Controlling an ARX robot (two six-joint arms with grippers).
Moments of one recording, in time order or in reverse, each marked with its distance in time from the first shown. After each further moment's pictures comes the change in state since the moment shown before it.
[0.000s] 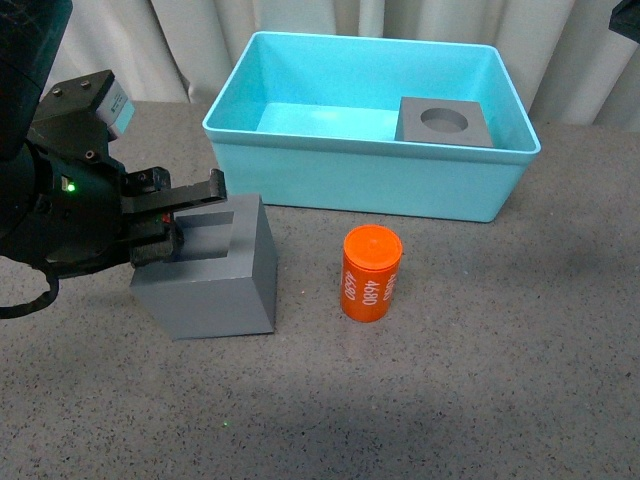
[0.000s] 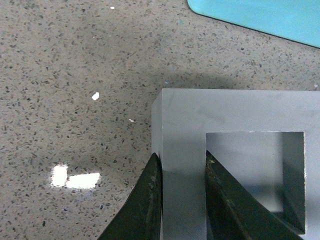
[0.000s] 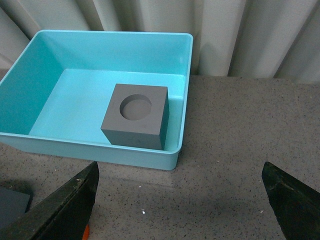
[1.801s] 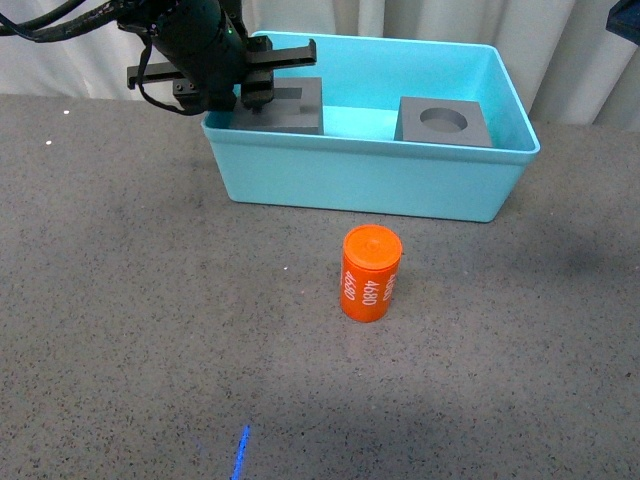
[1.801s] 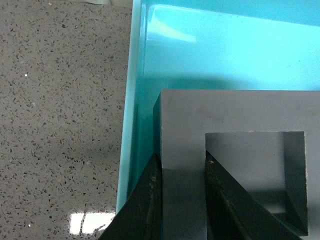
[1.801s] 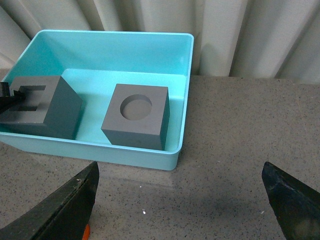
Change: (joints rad) left arm 0.007 0.505 0.874 -0.270 -0.050 0.131; right arm 0.000 0.000 0.000 0.000 0.000 0.000
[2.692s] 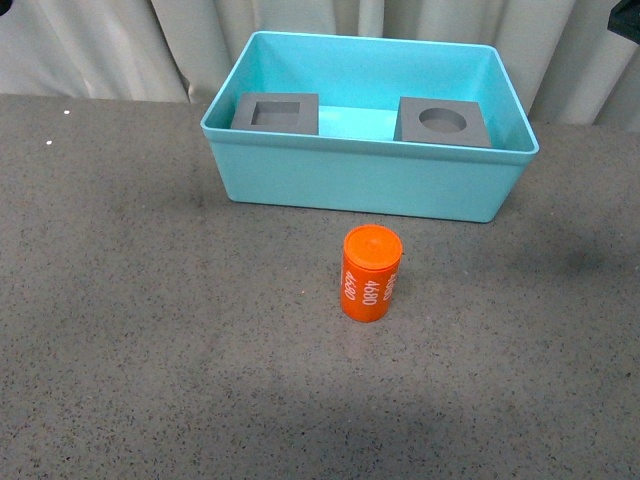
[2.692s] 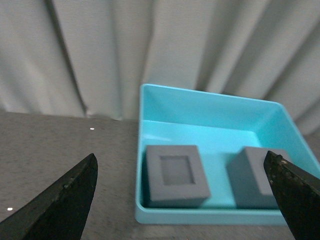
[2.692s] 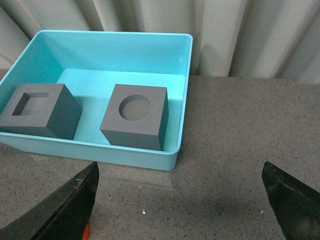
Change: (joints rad) left arm -0.021 -0.734 -0.822 0.667 -0.010 0.048; right arm 0.000 0.000 0.000 0.000 0.000 0.000
